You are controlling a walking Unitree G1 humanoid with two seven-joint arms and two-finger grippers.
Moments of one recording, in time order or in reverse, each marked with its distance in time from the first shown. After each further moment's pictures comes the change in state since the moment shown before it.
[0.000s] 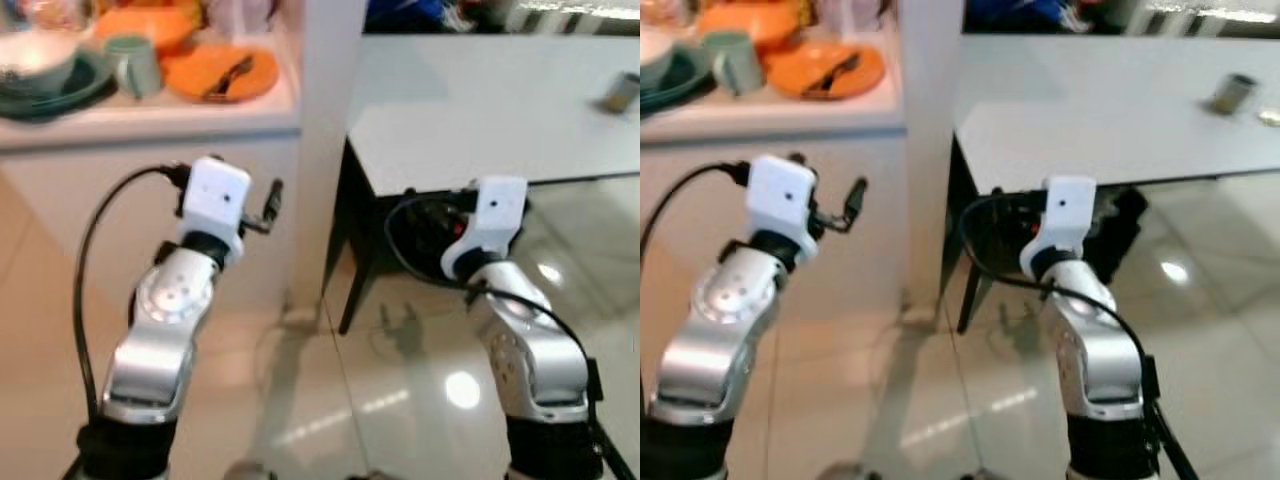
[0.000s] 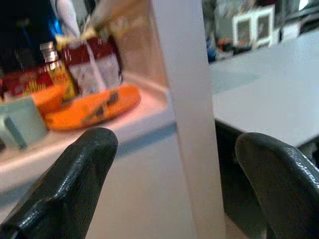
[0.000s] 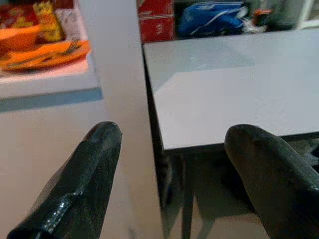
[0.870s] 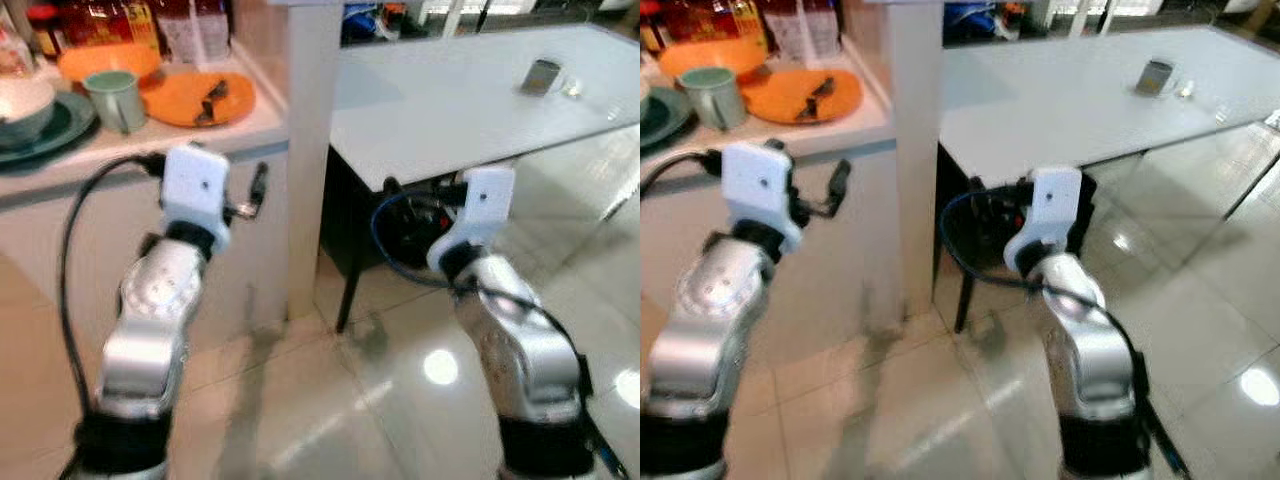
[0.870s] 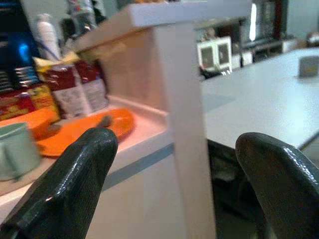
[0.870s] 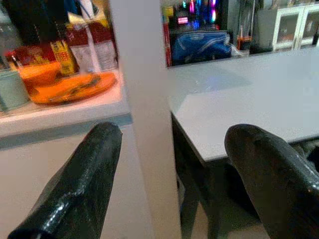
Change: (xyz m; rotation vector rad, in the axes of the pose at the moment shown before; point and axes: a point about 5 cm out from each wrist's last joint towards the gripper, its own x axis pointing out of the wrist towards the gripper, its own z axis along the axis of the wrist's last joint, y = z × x) left arm 0.001 0.007 0.001 -0.050 -0.025 0.030; right arm -0.001 0.013 0.007 0.012 -0.047 0.104
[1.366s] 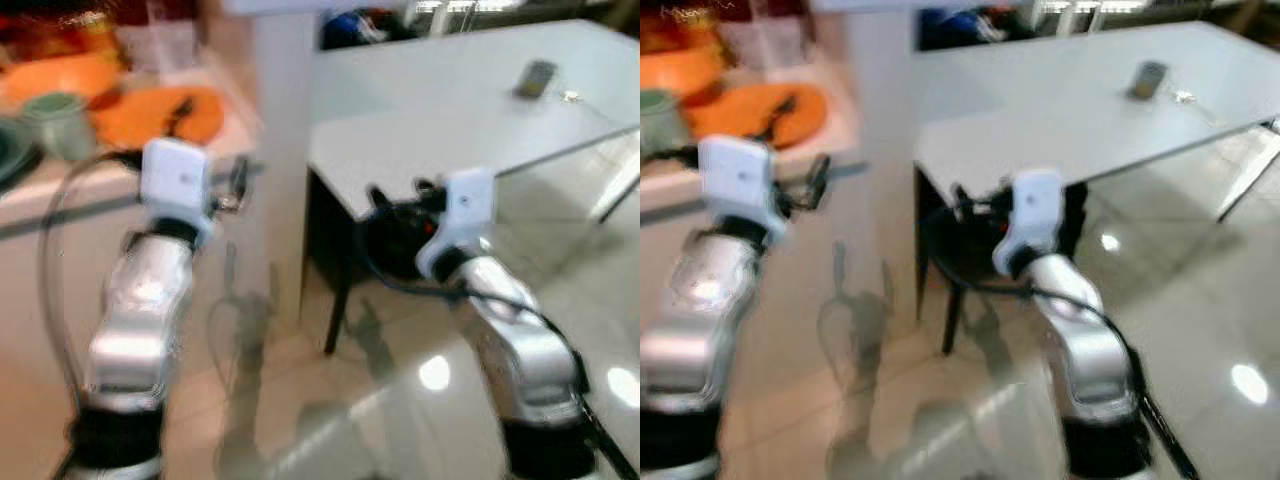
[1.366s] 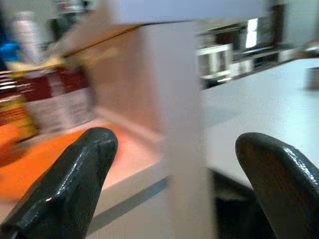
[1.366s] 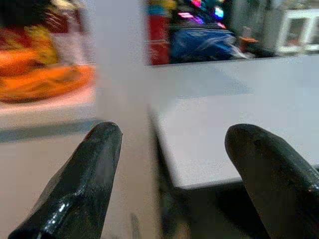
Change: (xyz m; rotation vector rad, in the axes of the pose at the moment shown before) left arm 0.003 0.005 -0.001 -0.007 -0.003 0.021; right arm -0.002 0.003 -0.008 -0.050 0.040 0.056
